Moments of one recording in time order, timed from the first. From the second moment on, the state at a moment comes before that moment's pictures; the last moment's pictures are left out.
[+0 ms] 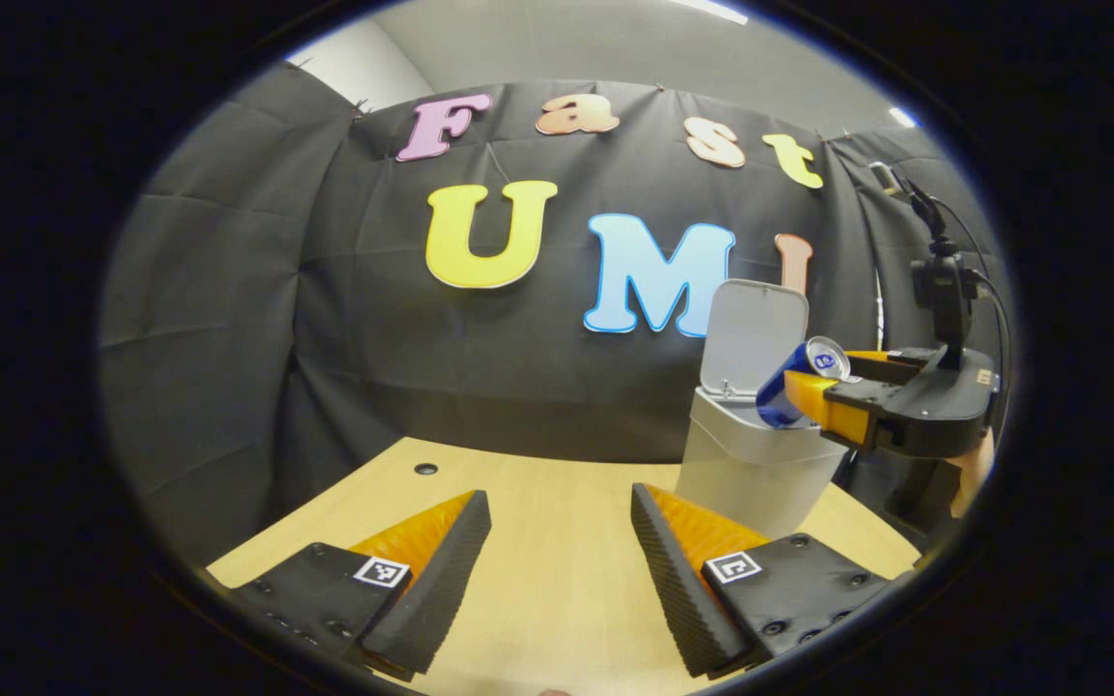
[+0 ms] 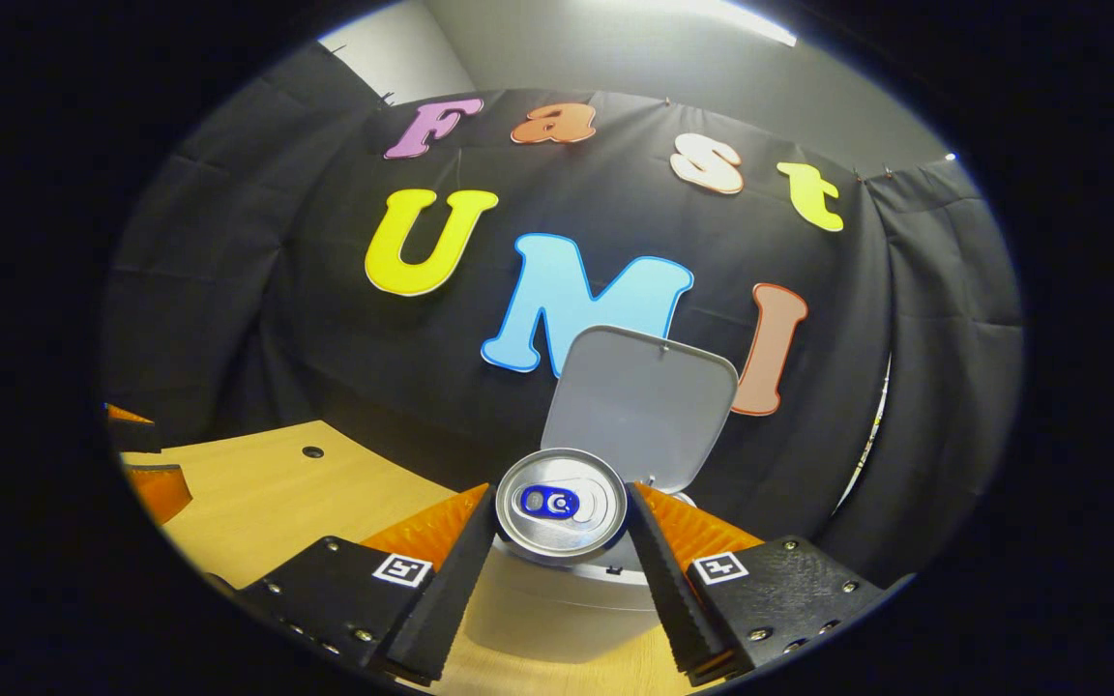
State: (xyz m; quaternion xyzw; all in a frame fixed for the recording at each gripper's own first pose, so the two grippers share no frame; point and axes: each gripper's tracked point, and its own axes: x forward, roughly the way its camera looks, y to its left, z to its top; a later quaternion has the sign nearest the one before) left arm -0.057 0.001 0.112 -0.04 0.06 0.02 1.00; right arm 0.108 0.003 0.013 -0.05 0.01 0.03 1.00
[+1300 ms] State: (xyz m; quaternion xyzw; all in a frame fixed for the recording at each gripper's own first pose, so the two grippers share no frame) left arm -0.031 0.007 0.123 -0.04 0.05 -0.04 1.00; right arm 0.121 -0.033 0.032 -0.01 0.04 -0.02 1.00
